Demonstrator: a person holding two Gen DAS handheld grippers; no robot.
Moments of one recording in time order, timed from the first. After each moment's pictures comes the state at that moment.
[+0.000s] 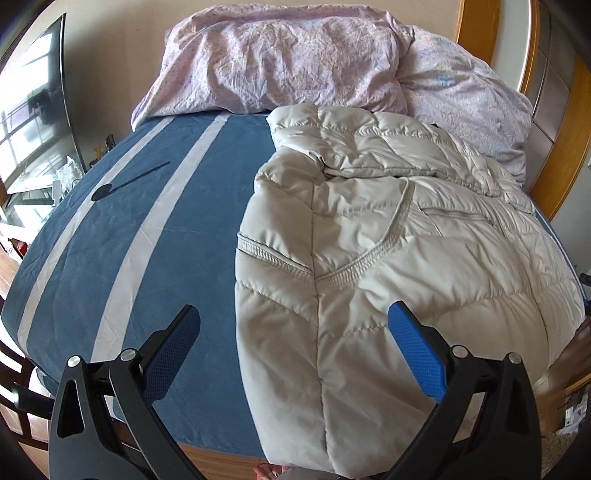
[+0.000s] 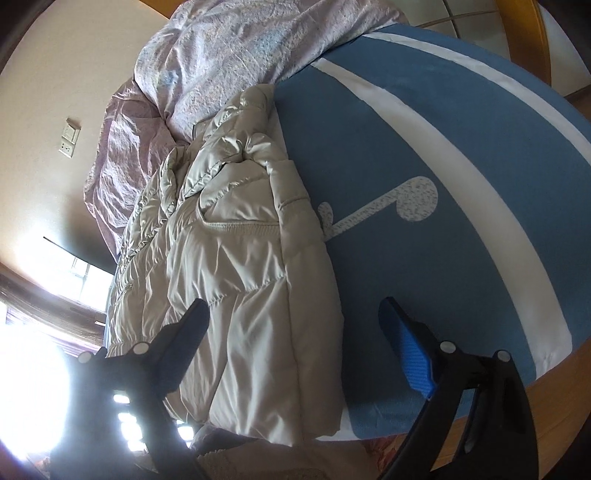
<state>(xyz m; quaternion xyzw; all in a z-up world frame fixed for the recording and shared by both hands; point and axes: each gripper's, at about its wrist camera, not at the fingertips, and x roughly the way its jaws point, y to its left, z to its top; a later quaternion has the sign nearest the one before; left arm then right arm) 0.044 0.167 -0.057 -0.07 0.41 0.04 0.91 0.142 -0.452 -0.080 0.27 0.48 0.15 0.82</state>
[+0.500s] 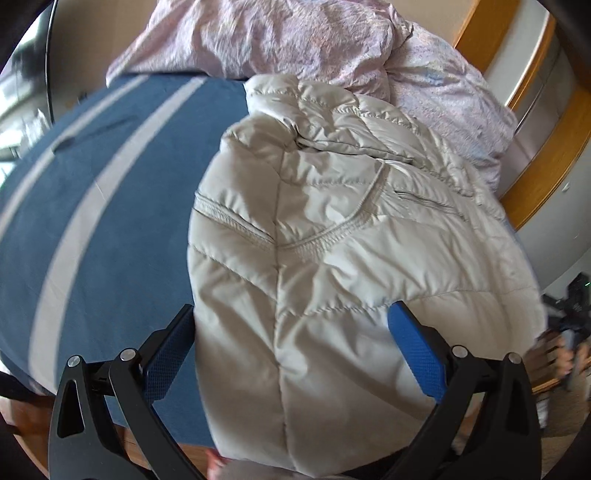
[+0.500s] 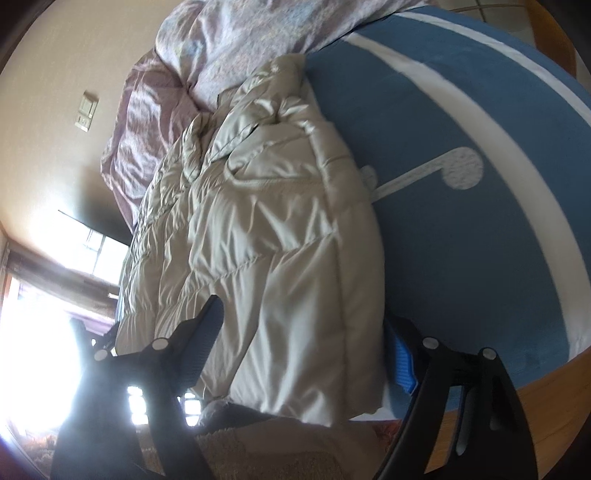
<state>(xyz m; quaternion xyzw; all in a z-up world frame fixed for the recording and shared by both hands) 0.047 0.170 -0.074 -0.17 0.44 -0.03 0.88 0.135 -0.426 -0.081 0.25 0.51 0.20 0.79</state>
